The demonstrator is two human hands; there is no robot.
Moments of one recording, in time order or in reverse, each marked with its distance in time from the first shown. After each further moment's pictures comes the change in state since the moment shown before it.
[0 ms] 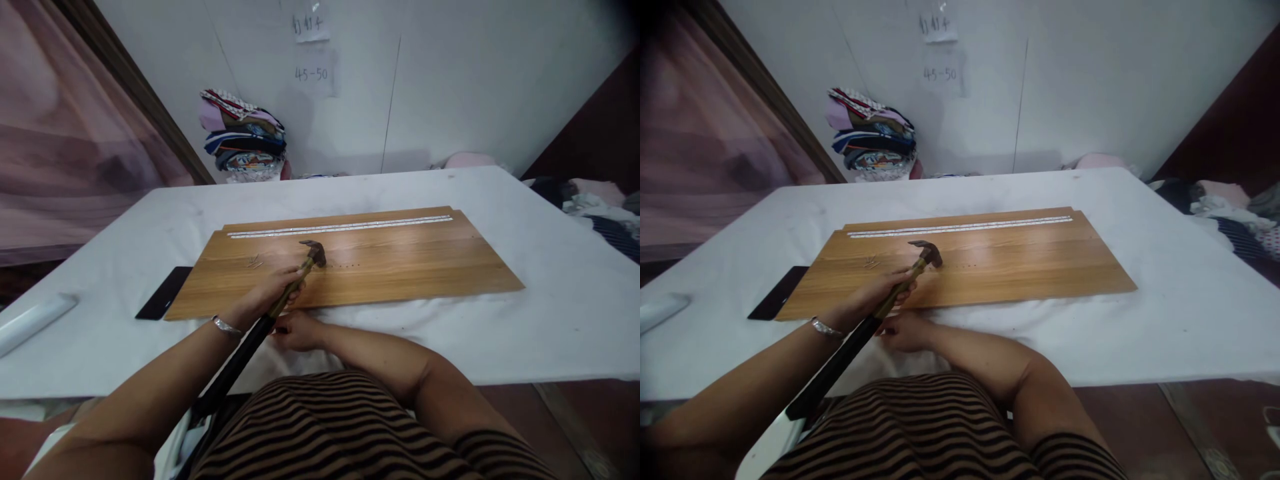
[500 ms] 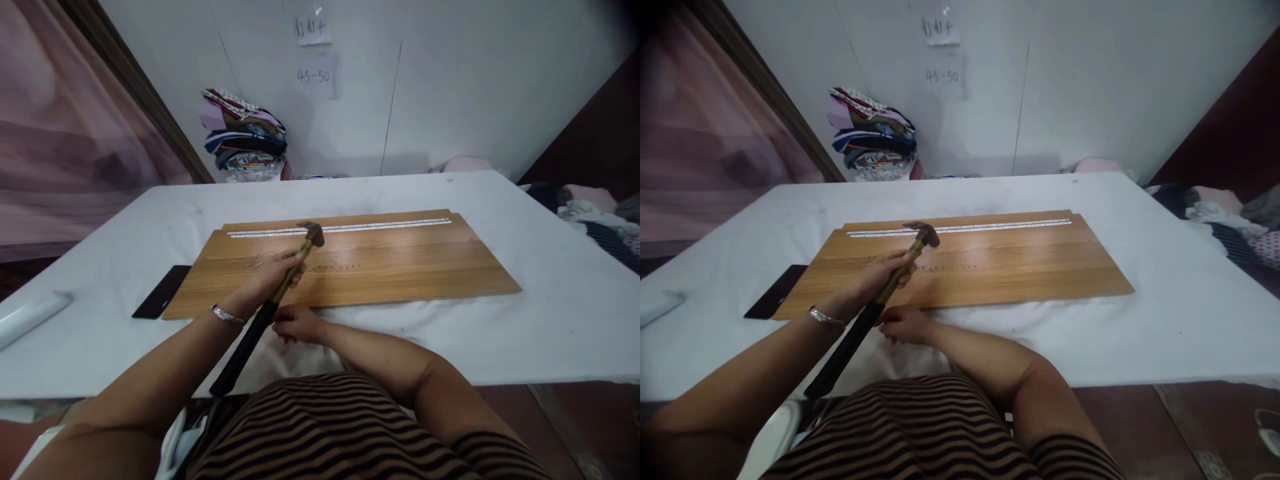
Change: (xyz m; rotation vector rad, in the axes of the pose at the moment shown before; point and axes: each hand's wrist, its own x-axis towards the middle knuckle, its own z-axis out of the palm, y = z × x) left_hand 0.003 0.028 0.007 0.021 0.102 0.216; right_hand 0.000 -0.008 -0.005 0.698 0.060 0.236
